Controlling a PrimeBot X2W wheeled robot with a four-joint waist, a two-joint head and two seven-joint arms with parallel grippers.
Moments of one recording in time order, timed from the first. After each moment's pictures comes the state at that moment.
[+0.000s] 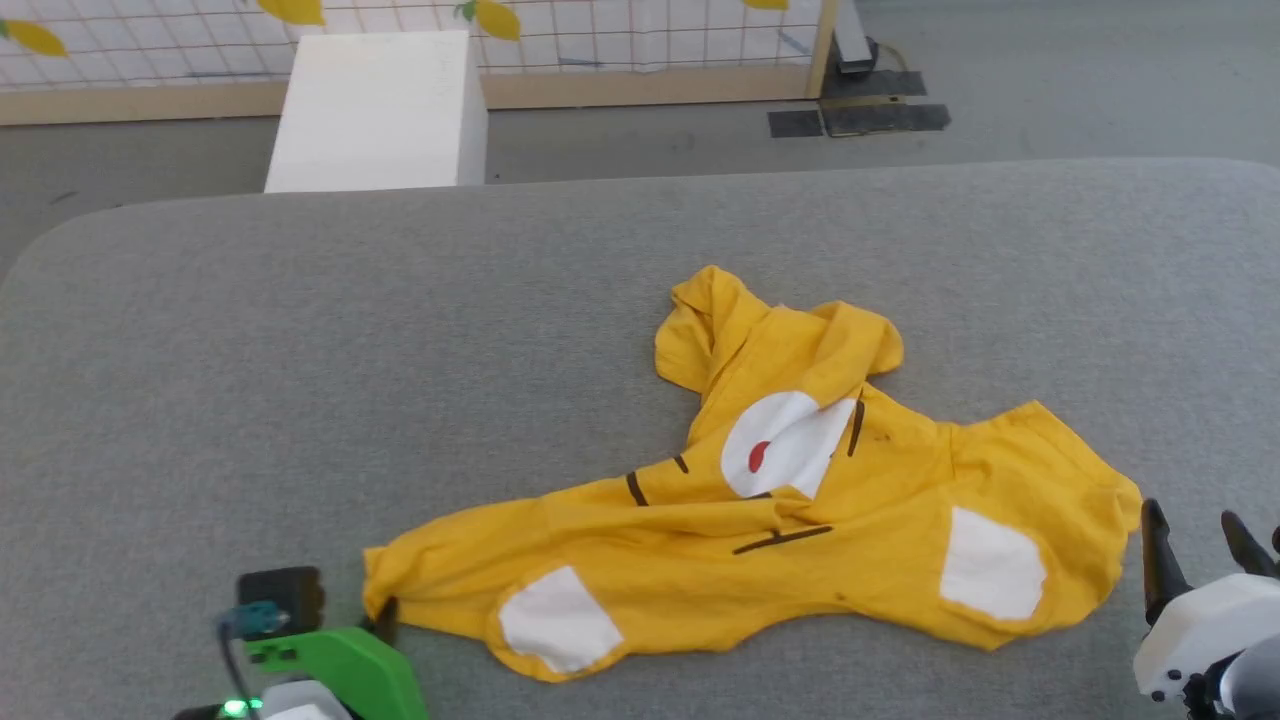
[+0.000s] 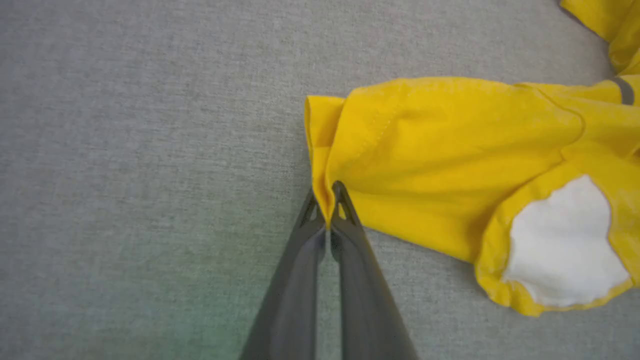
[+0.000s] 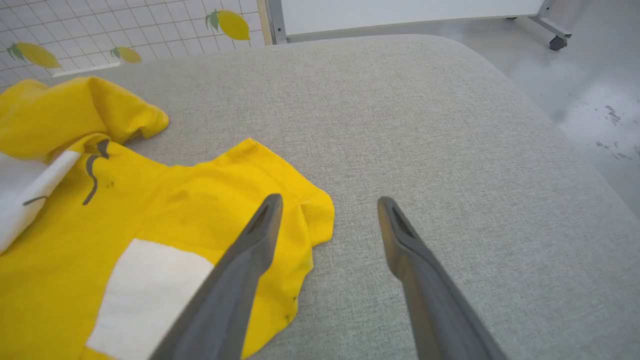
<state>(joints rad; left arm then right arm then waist) 0.07 0.17 -0.09 0.07 -0.38 0.06 0.32 0.02 -0.05 -0.34 0.05 0.07 0.13 0.19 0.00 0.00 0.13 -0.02</state>
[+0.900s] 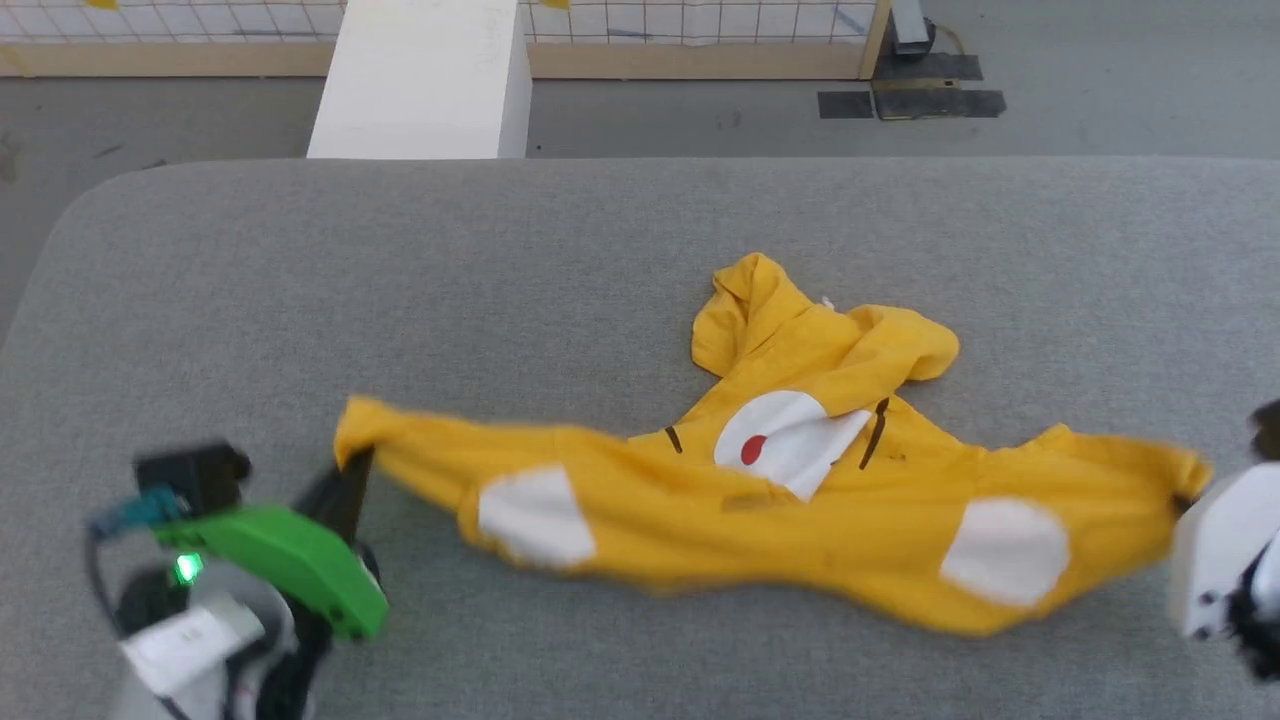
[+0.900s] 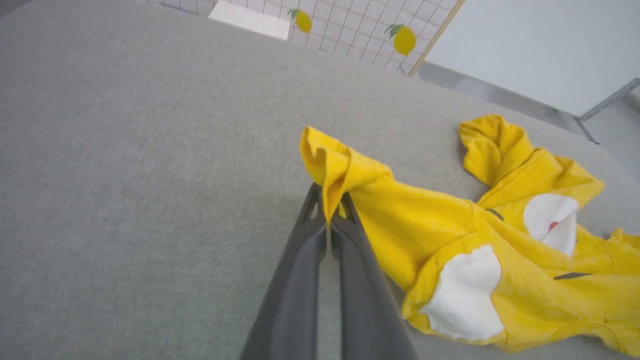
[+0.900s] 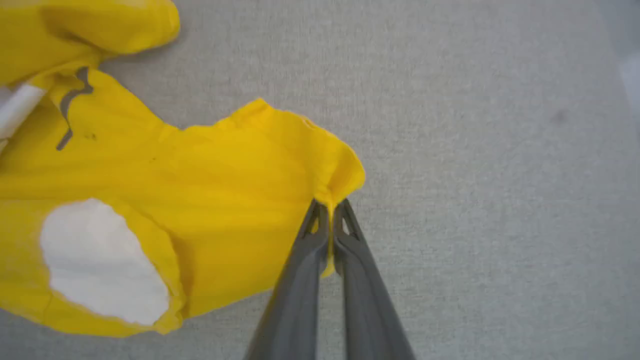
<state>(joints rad) -0.05 0.22 -0.03 -0.06 -0.56 -0.04 0.31 -0.09 -0.19 -0.26 -0.05 0.13 0.13 0.82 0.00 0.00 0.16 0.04</state>
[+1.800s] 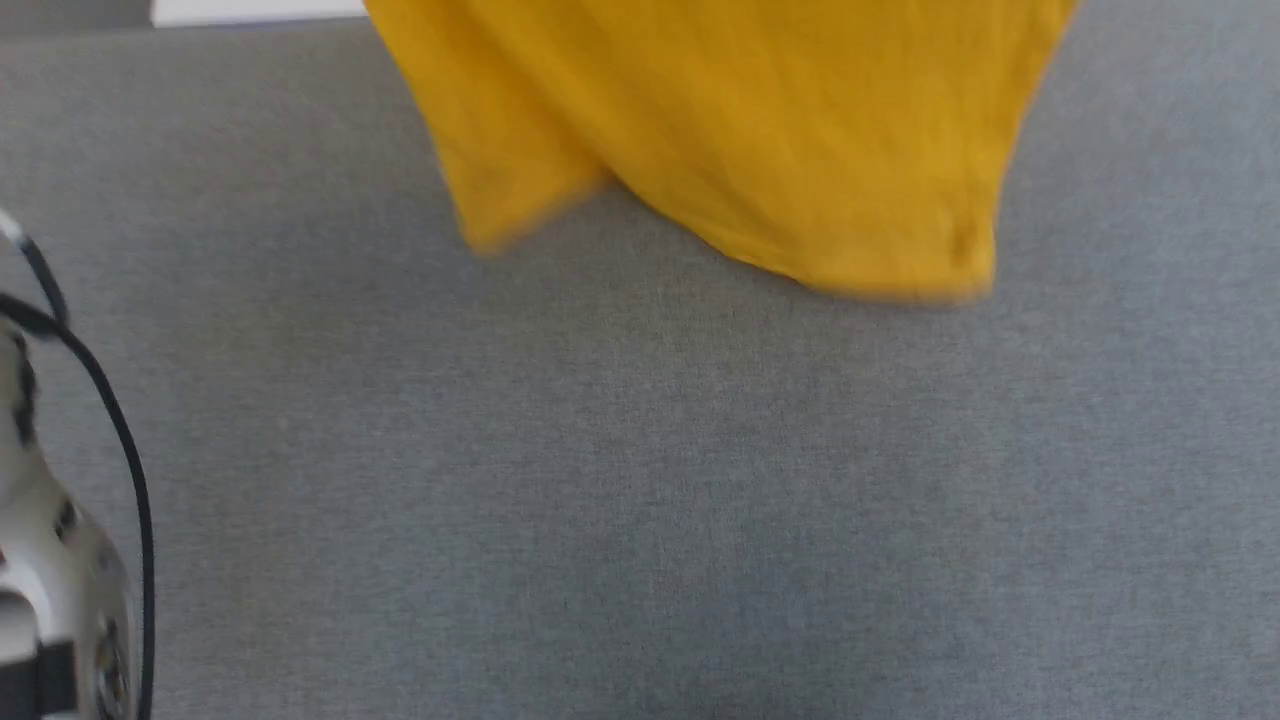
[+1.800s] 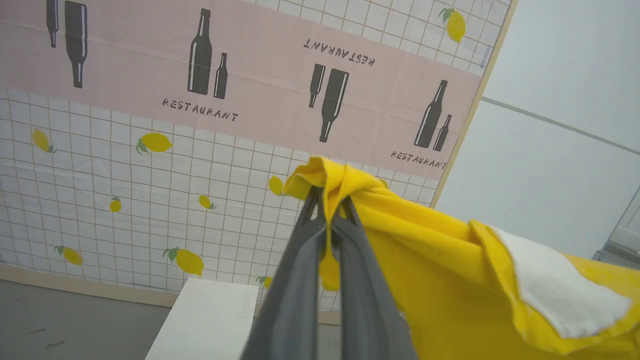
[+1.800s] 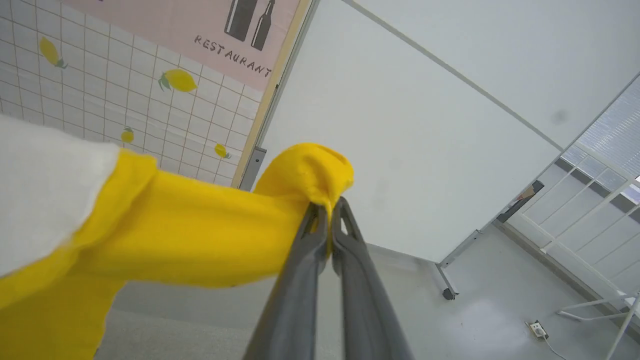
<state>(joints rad) -1.09 0.35 0.06 0.02 -0.55 0.07 0.37 -1.21 -0.52 0.04 0.06 0.09 0.13 0.71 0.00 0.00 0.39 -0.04</state>
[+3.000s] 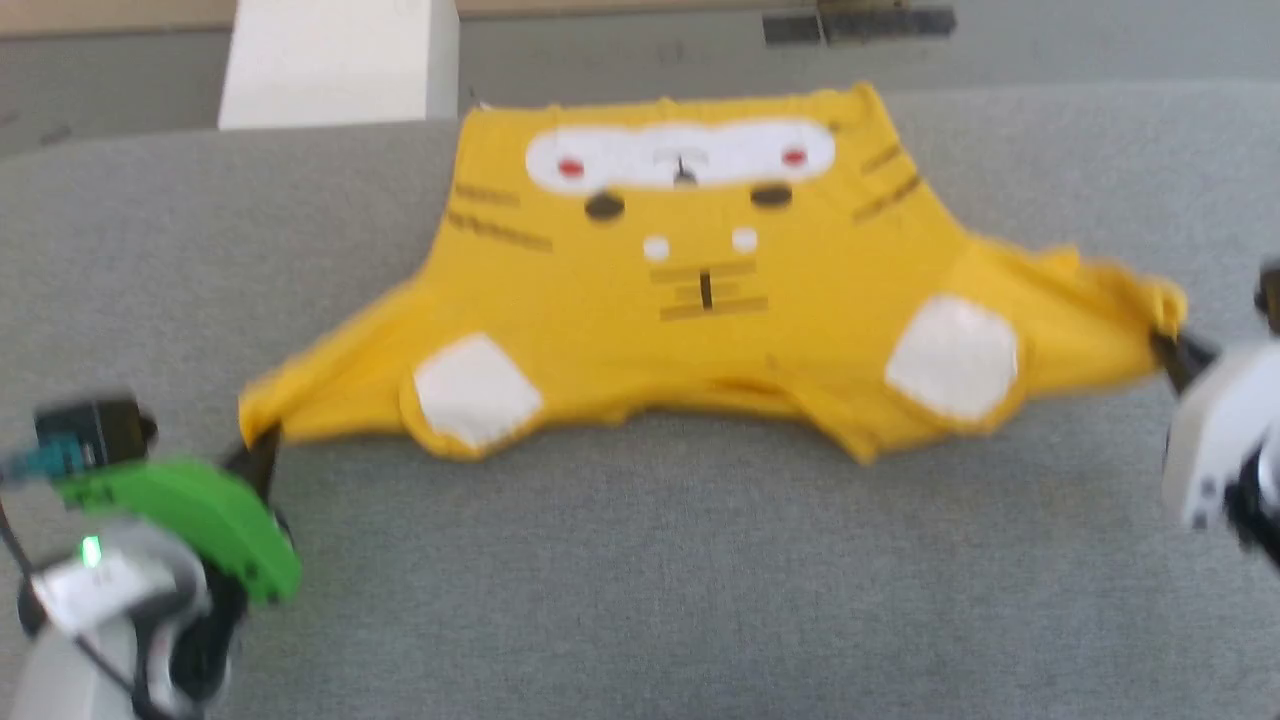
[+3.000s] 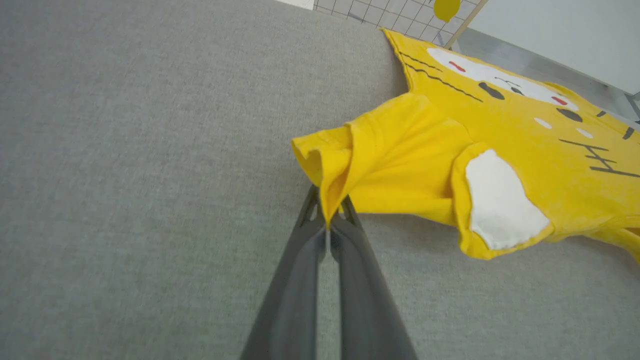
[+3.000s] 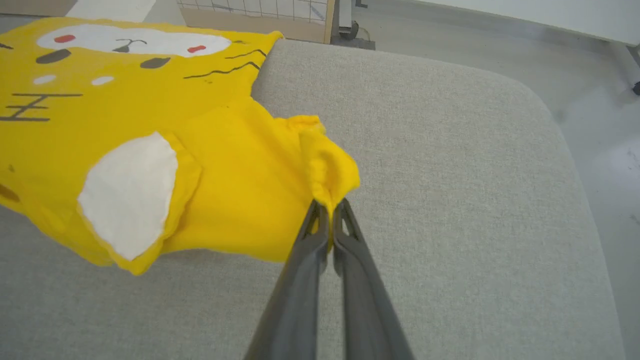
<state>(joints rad) -0.15 0.33 0.03 -0.02 -0.61 0.05 0.43 -0.29 -0.33 -0.11 -0.05 0.26 0.13 0.69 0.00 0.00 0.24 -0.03</state>
